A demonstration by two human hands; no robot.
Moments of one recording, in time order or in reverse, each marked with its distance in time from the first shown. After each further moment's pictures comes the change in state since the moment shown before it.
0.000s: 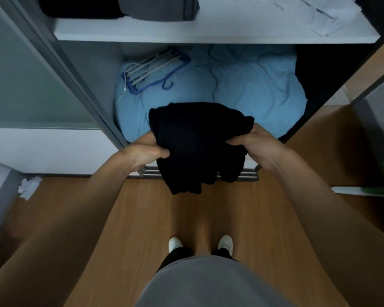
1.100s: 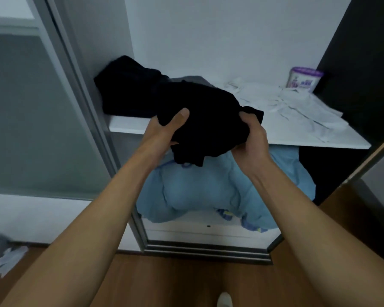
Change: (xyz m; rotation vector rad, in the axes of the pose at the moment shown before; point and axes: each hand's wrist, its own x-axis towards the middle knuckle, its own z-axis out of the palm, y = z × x) left_hand 0.027 0.153 -0.133 -0.486 0.309 0.584; right_hand 0.076 -0.197 0.091 0.789 0.112 -0.487
